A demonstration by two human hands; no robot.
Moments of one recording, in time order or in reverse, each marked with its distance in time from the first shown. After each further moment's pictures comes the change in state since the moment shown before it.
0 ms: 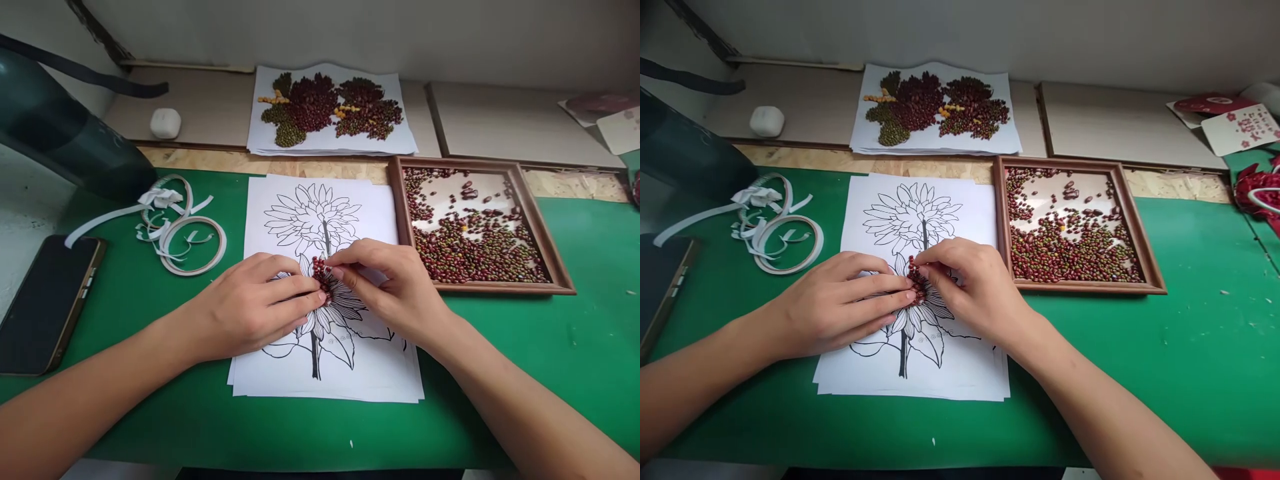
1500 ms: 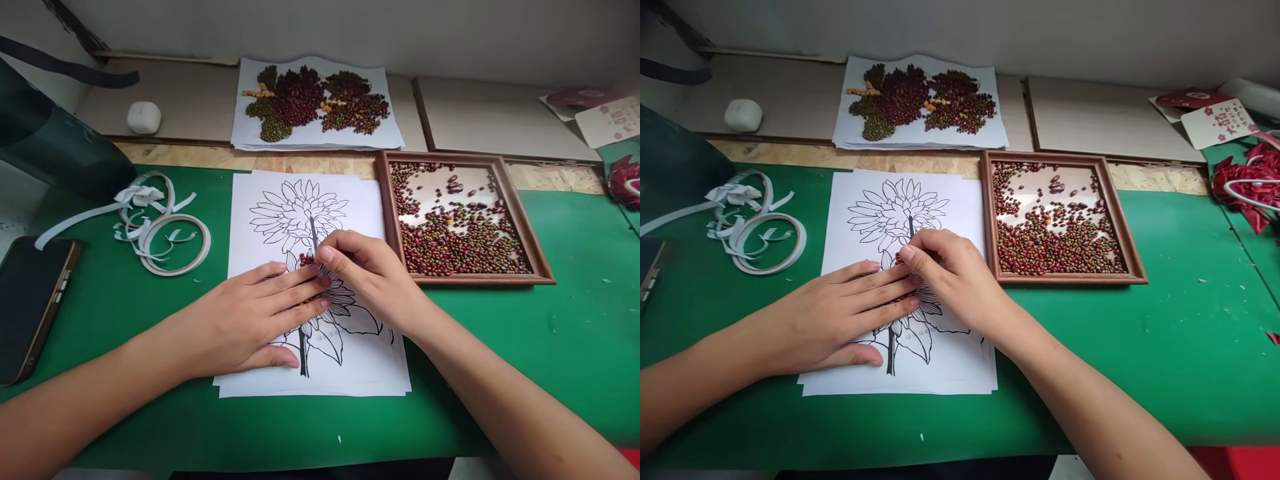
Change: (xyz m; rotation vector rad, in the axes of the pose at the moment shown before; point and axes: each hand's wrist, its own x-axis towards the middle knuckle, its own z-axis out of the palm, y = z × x) left_hand -0.004 0.011 0.004 0.023 -0.287 0.033; right_hand 0.007 -0.005 -0.001 0.222 -0.087 0.324
